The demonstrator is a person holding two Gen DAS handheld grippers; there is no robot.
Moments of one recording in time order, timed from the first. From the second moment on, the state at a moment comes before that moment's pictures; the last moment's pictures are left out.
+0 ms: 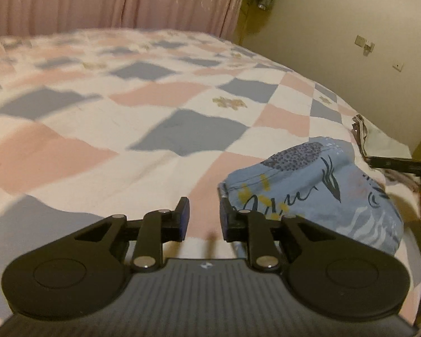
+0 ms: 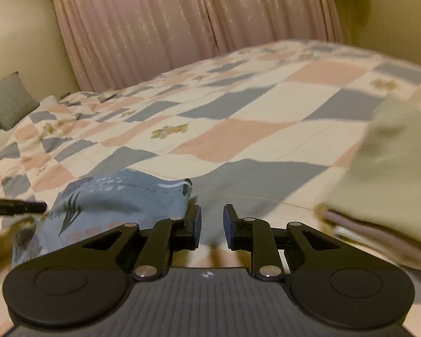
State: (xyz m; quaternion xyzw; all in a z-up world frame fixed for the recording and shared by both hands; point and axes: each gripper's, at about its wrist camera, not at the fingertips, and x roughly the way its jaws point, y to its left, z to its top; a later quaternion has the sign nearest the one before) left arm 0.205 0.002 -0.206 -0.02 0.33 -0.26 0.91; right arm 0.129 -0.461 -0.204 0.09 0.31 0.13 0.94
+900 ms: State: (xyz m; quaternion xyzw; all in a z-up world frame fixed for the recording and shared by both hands) left arm 0.011 -0.151 -0.287 0.58 0.09 -0.30 0.75; right arm -0.038 -0.301 -0.248 -0.47 0.20 0.17 0.84
